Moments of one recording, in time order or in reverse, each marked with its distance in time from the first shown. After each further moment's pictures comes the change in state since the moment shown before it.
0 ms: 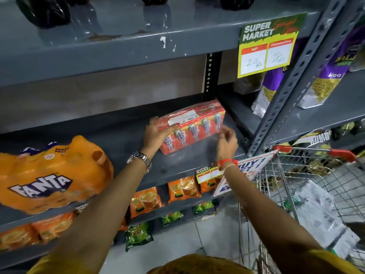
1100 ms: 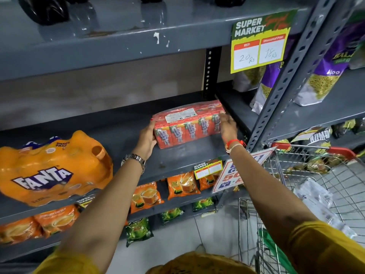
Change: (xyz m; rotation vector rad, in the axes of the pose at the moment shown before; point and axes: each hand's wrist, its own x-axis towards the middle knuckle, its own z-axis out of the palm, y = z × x) left_hand -0.024 -0.001 -0.007 -0.593 -0.104 -0.235; right_hand 0.045 -0.028 -0.004 -0.115 -0.255 0.157
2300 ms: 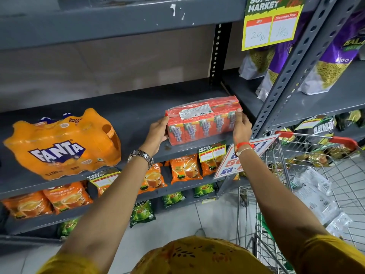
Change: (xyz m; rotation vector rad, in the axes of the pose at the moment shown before) left_hand -0.052 -0.015 -0.002 0.151 -0.036 0.000; right_hand -0.050 0.026 -0.028 0.055 0.135 -0.076
